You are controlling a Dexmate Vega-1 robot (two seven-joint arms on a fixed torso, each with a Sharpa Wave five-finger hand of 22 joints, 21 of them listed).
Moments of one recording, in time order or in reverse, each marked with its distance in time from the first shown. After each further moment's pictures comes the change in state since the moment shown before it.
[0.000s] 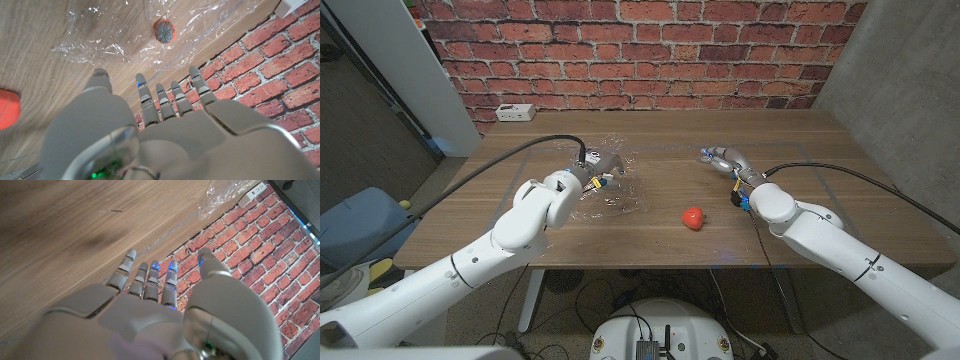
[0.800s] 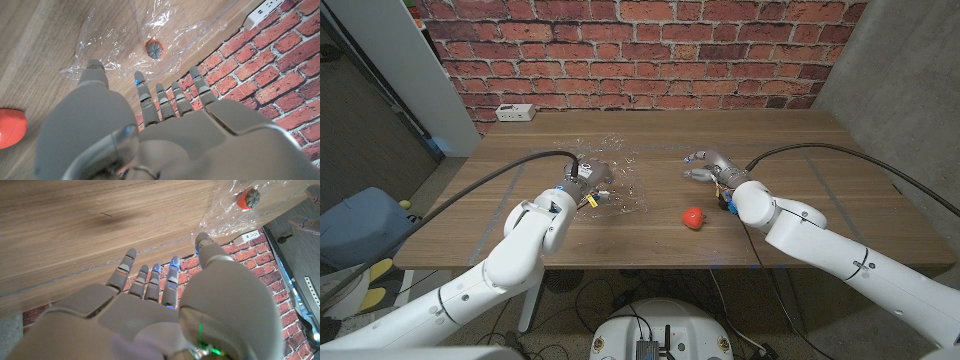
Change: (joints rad) left arm 0.184 -0.009 -0.055 -0.107 0.165 0.079 -0.041; left_hand 0.077 -0.050 -0.007 -0.057 0.034 0.041 -0.030 0.000 0.009 -0.005 -0.035 0.000 -0.014 -0.021 0.000 0.000 -0.004 0.002 0.009 -0.031 0.000; right arm 0.079 -0.022 -0.137 -0.136 -0.276 -0.355 0.082; right_hand 0.204 -0.101 0.010 0.007 0.036 0.089 -0.050 0.008 0.005 -0.036 -0.065 -0.042 0.009 -0.032 -0.027 -0.031 0.000 0.014 -0.011 -0.015 0.000
